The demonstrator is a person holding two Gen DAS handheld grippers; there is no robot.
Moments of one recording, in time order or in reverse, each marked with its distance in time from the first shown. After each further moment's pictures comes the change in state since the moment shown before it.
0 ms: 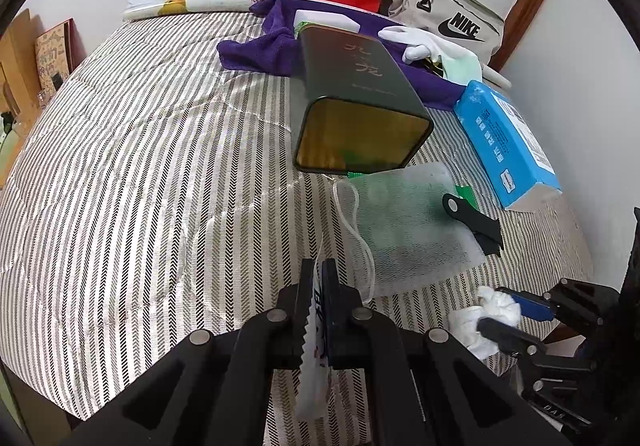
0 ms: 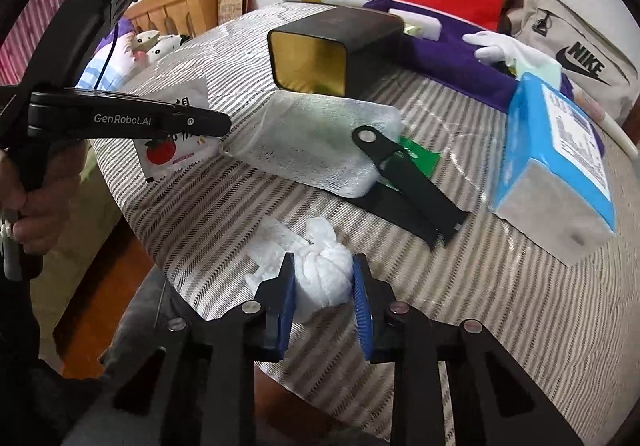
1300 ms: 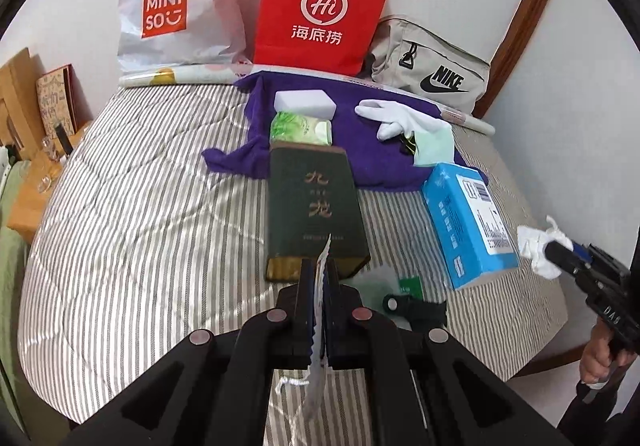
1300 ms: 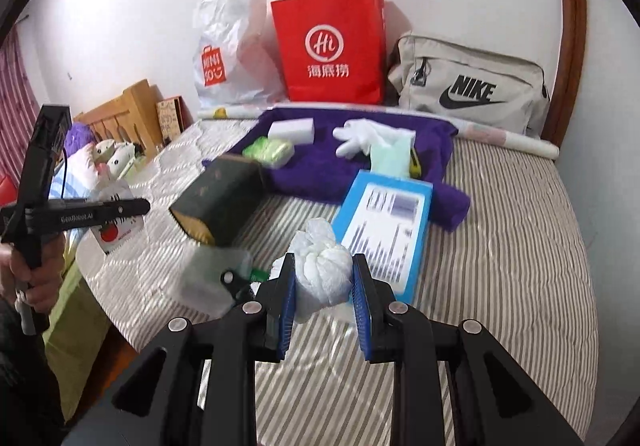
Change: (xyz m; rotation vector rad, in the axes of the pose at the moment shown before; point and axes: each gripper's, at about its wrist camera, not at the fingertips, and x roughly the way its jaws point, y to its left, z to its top) left arm -0.054 -0.030 0.071 0.004 -0.100 0.003; right arm -0.102 -0.121 0.050 0.229 -0.243 -0.079
